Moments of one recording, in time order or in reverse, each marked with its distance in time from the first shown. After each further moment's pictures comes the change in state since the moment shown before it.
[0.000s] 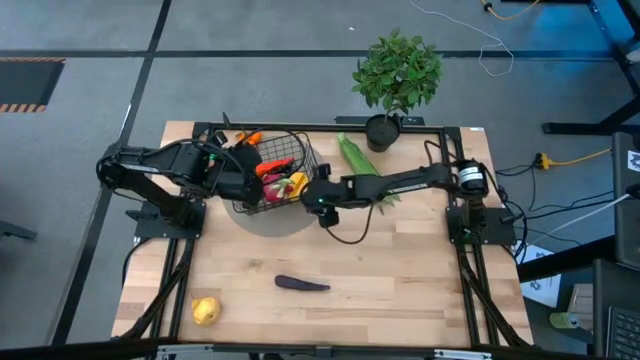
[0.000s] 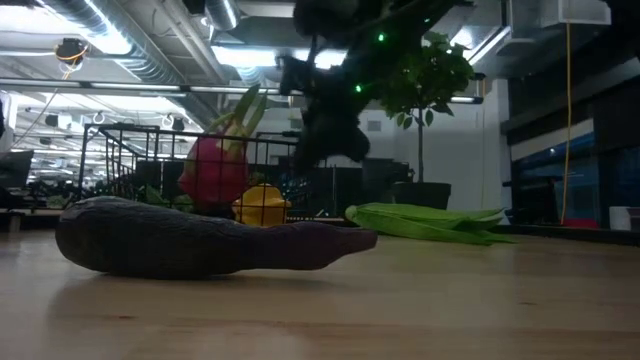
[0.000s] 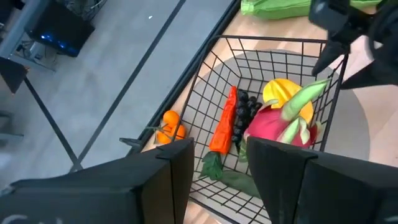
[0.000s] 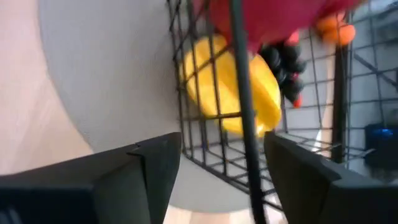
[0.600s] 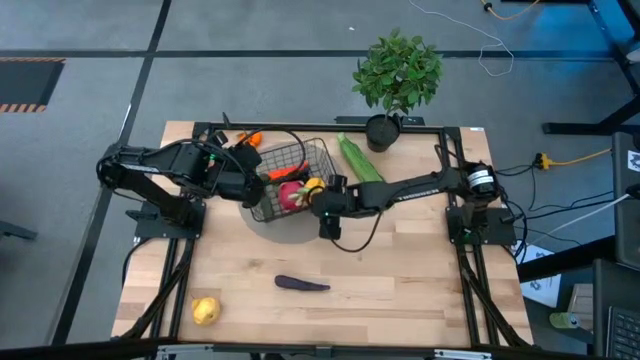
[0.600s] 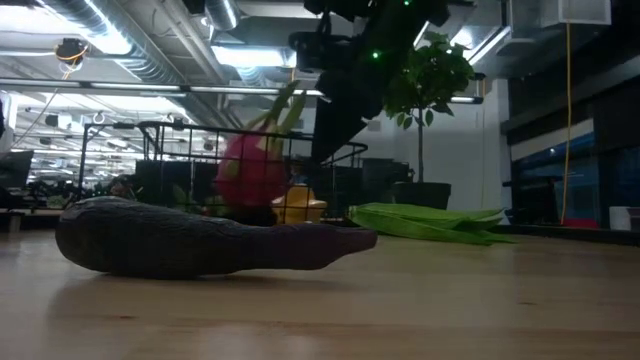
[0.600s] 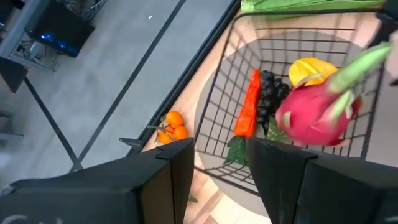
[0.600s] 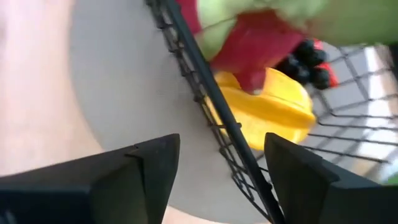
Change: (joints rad) left arm 0.000 0.000 0.000 0.000 0.000 0.000; right arm 0.092 -0.065 0.015 -0.207 -0.032 0.513
